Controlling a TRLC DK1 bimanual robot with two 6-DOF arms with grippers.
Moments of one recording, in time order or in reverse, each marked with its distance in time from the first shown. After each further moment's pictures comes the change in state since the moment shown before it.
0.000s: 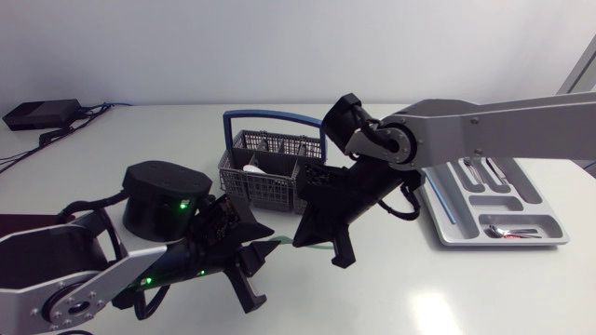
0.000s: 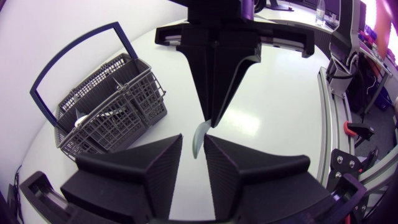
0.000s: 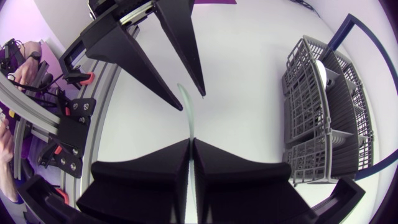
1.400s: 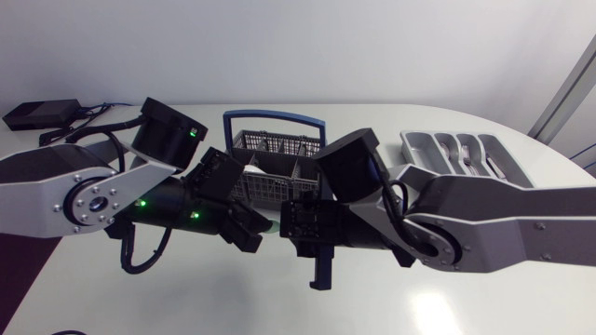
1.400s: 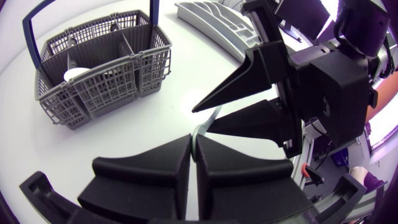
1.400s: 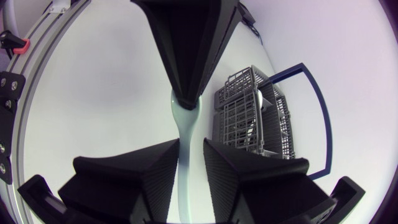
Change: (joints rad) left arm 0.213 0.131 0.261 -0.361 0.307 -0.236; right arm 0.230 -0.224 -0.340 0.610 0.564 0.045
